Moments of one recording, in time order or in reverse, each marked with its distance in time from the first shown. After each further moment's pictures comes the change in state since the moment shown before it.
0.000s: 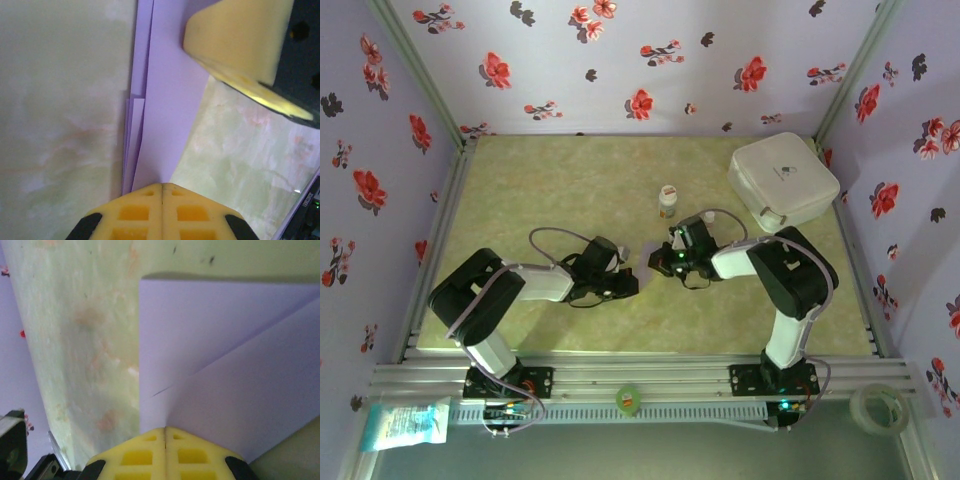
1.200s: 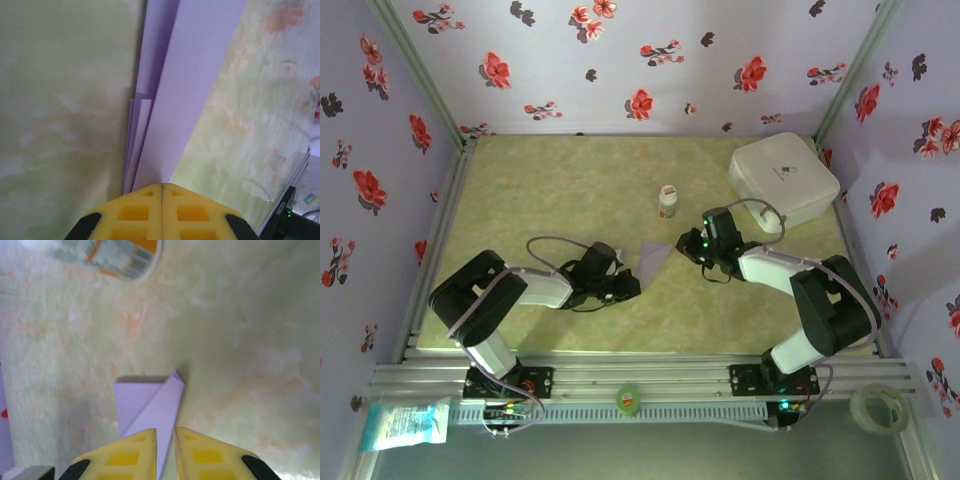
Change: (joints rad) left arm -0.031 -0.017 -0.063 0.130 -0.008 -0.153; right arm -0.091 -0.305 -0.069 -0.211 0.270 -0.015
